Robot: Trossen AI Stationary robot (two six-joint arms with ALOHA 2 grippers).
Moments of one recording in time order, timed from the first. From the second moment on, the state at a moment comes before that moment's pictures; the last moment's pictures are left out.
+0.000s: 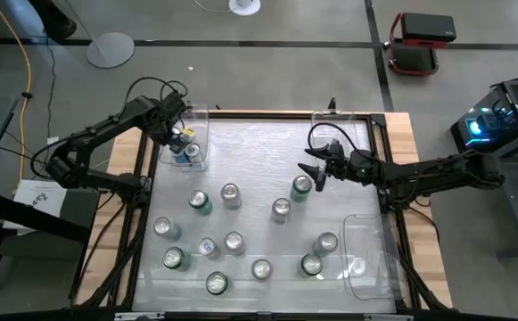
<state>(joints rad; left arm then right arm) 0.89 1.29 1.00 -1.21 -0.30 -0.12 -0.15 1.03 0.34 0.56 0.21 0.23</state>
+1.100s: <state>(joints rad) 0.89 1.20 1.10 -0.91 0.12 0.15 -0.15 1.03 0.34 0.56 0.21 0.26</state>
